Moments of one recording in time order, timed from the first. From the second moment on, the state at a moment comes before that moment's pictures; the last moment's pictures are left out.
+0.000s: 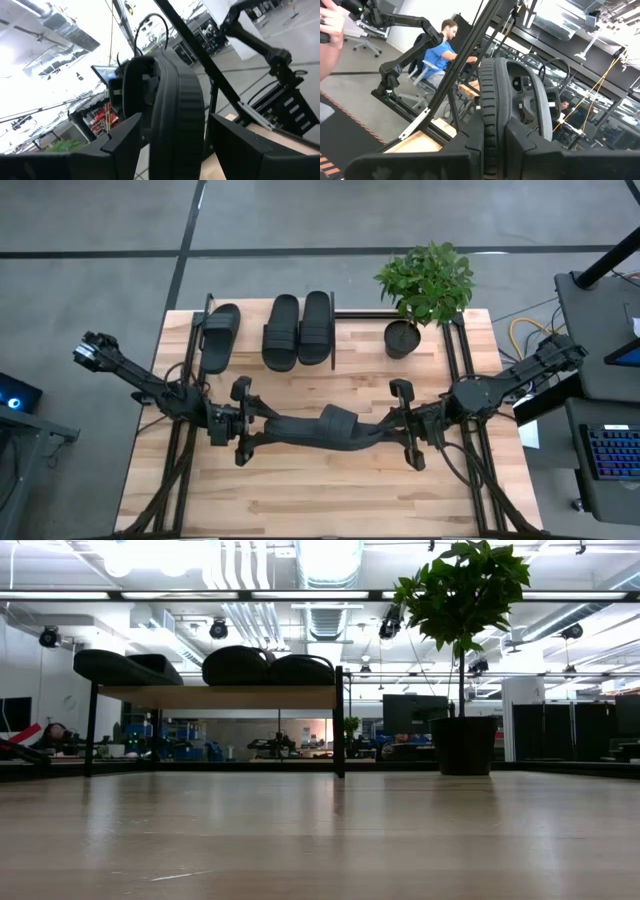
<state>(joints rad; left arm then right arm) -0.48 1.02 0.71 0.57 -0.27 0.71 0.47 1.14 0.91 0.35 0.13 -0.56</state>
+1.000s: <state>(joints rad) -0.45 1.06 0.73 0.62 -0.28 0.78 0.47 1.14 0.91 0.35 0.13 -0.58</state>
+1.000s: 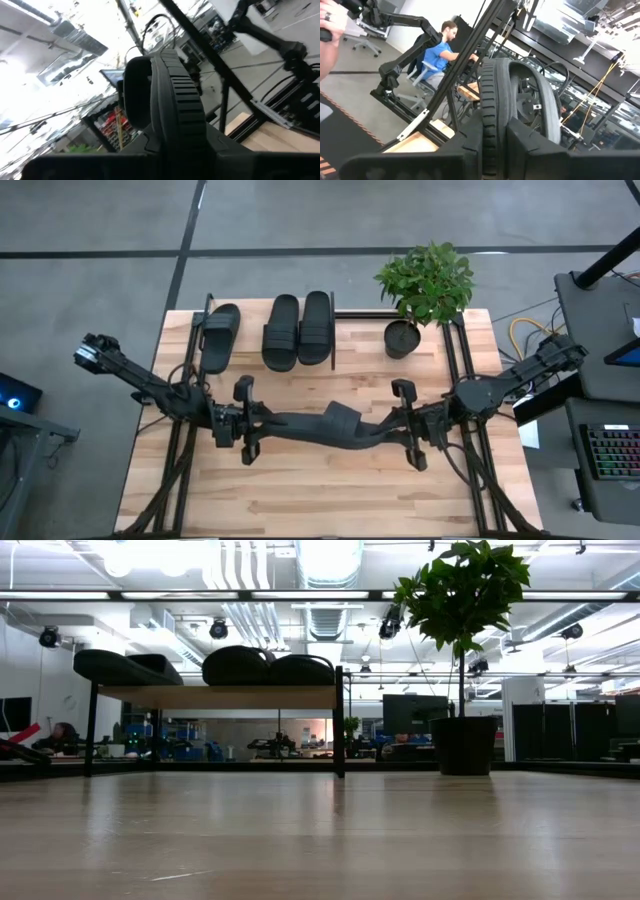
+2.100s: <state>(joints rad) -0.46 0.98 0.78 0.38 -1.06 0.93 0.47 1.13 0.91 0.29 0.60 -0.59</state>
